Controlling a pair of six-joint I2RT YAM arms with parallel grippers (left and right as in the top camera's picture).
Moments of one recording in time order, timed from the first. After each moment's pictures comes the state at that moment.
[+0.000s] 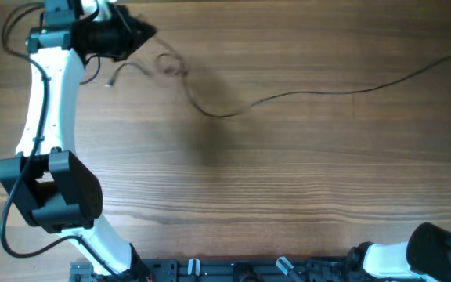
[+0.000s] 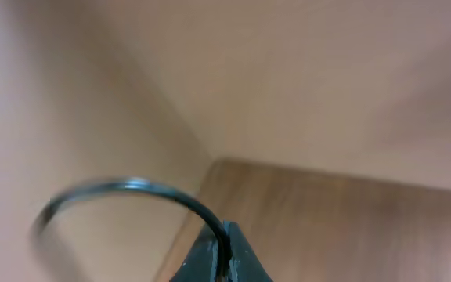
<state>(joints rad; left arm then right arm) 0.09 1.92 1.78 -0.71 0.91 -0.57 -0.43 1.61 2.29 -1.09 0.41 0.66</state>
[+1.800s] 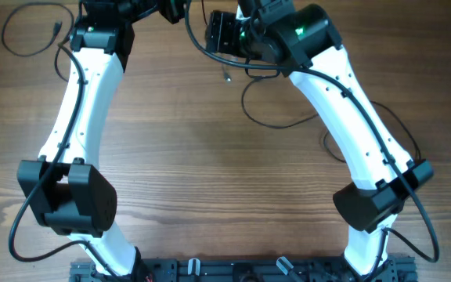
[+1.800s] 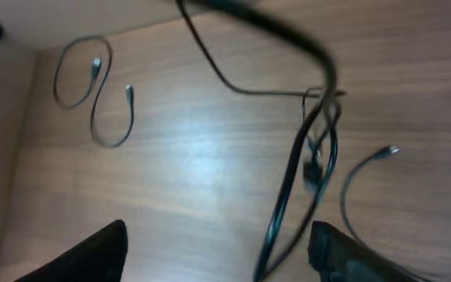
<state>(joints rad) -0.10 1.88 1.78 -0.04 0.94 -1.89 0.57 2.01 2.29 -1.11 -0.03 0.61</state>
